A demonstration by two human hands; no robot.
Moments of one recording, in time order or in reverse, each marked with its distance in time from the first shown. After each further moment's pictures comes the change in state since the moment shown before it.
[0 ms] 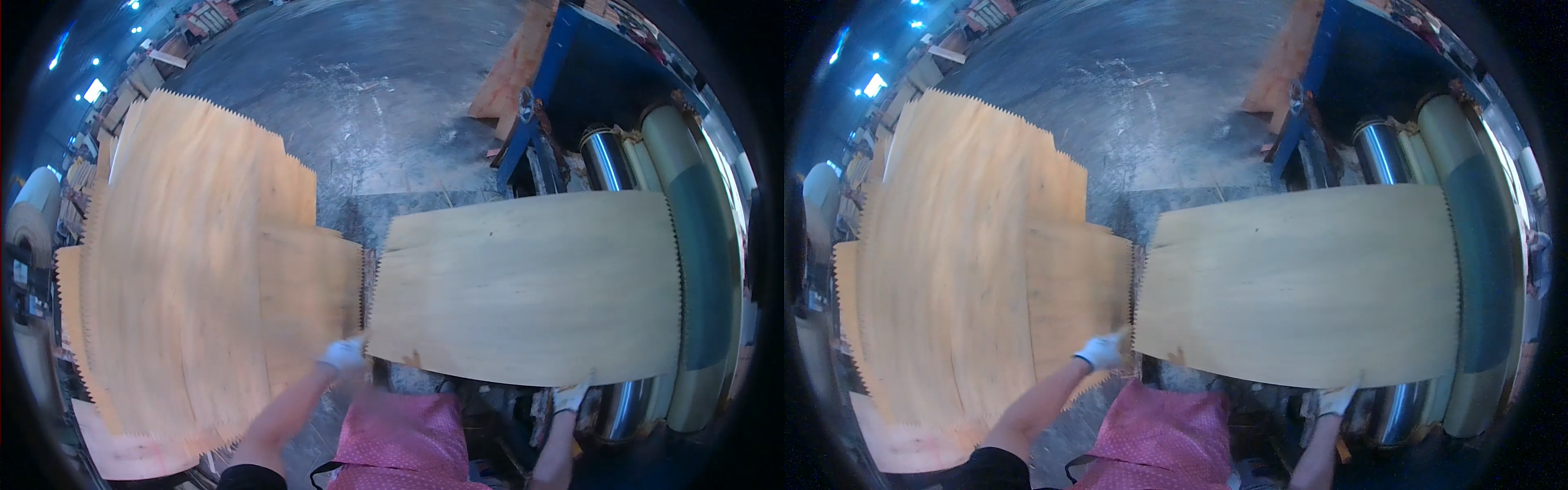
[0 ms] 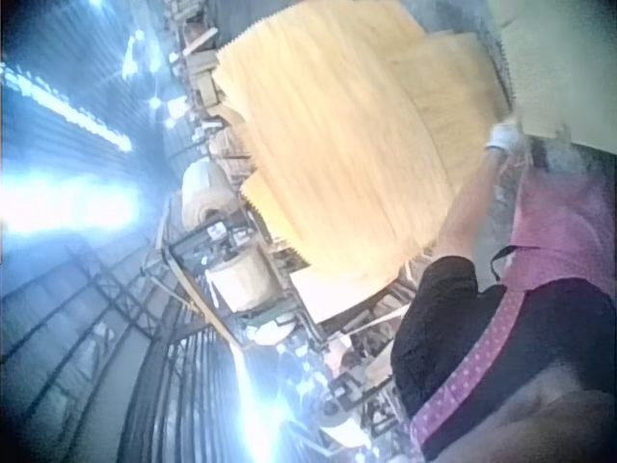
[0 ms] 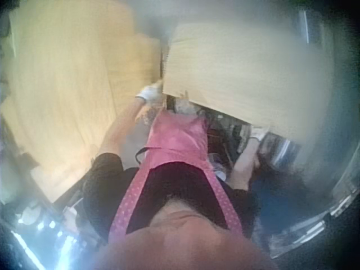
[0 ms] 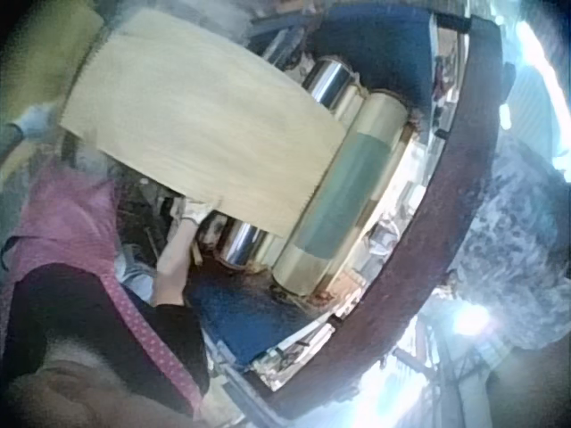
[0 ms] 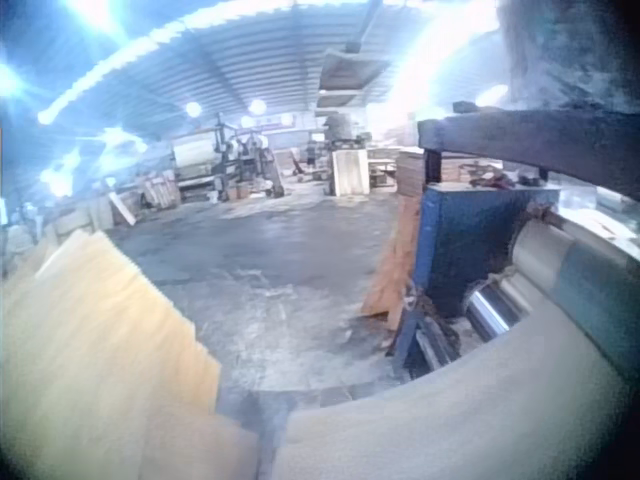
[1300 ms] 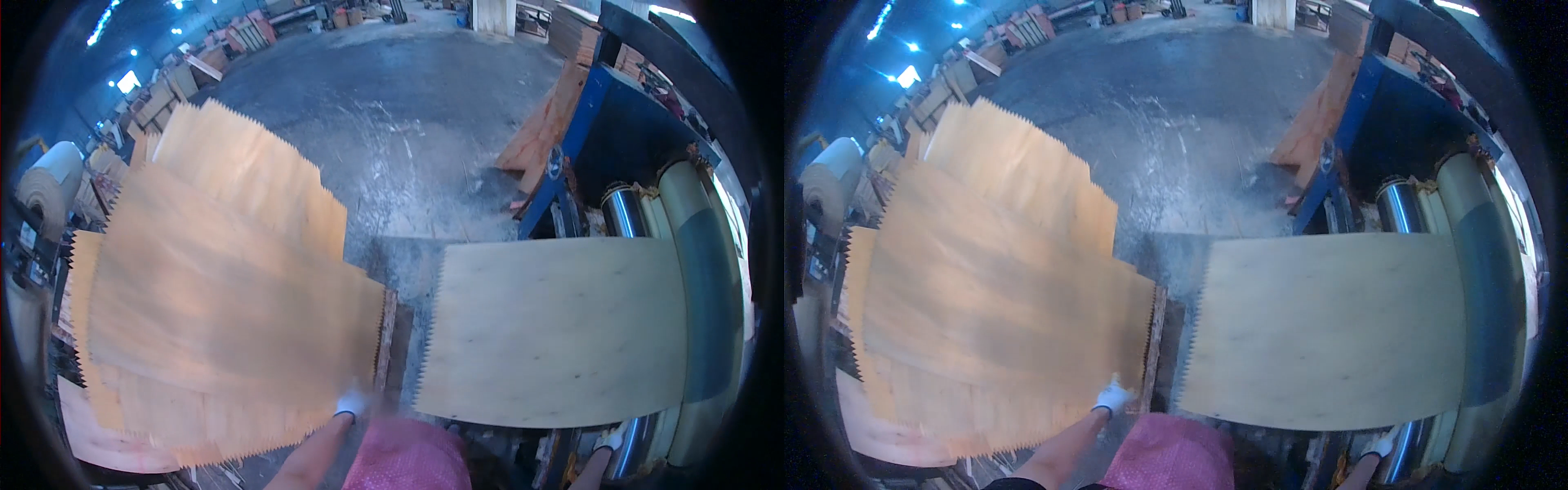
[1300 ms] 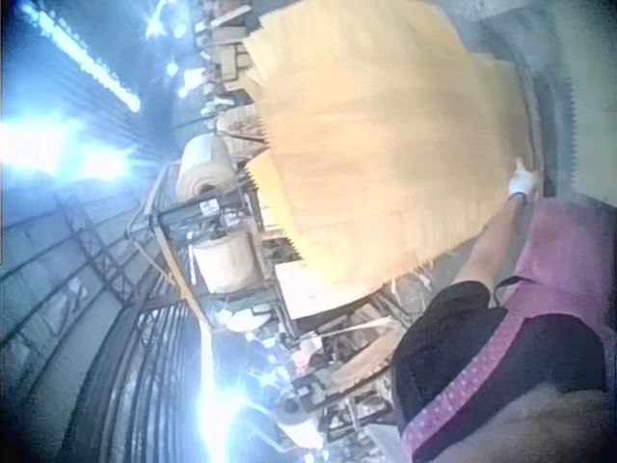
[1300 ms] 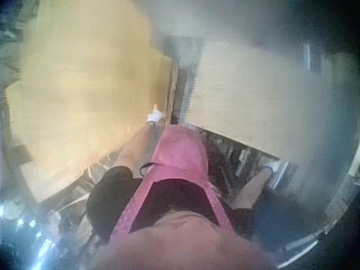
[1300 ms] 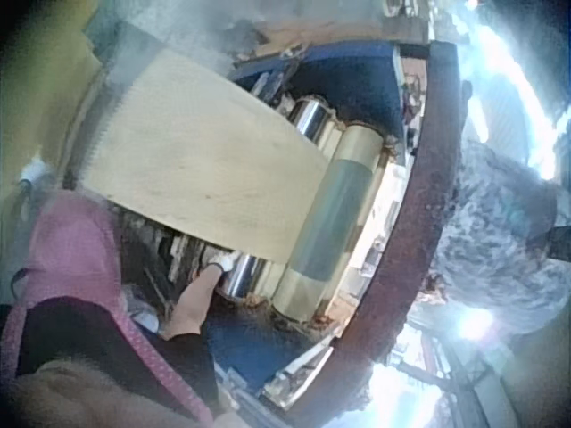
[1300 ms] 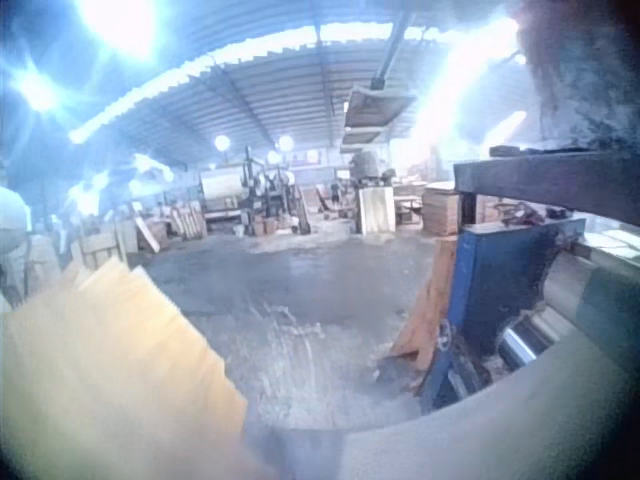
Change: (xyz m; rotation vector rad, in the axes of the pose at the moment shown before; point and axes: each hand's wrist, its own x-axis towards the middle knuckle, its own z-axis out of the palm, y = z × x) left_hand -0.013 -0.038 0.064 -0.371 0.192 -0.636; right_hand -0.007 -0.098 -0.030 -0.302 0.518 -0.191
